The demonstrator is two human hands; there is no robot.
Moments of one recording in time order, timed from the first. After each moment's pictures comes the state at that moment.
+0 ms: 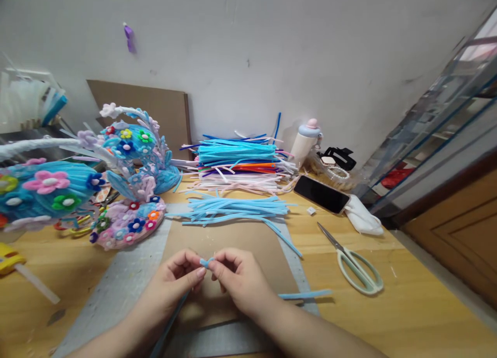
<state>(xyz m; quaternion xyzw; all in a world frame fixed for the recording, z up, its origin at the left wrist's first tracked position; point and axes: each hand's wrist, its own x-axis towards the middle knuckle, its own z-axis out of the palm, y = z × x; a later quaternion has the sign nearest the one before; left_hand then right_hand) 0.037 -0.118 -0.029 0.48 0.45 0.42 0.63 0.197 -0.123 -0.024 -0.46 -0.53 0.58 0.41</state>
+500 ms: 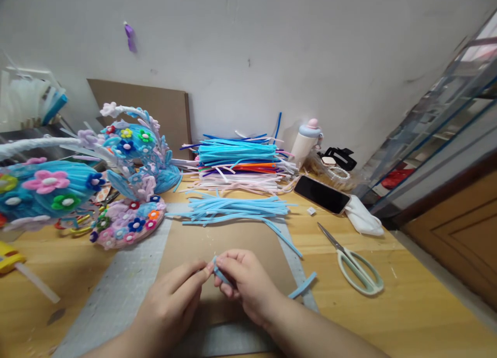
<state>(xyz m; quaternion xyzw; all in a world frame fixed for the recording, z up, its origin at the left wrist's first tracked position) 0.026 -0.135 -0.039 0.86 0.34 0.38 -0.02 0.197 -0.125 -0.028 -0.41 -0.36 0.74 0.40</state>
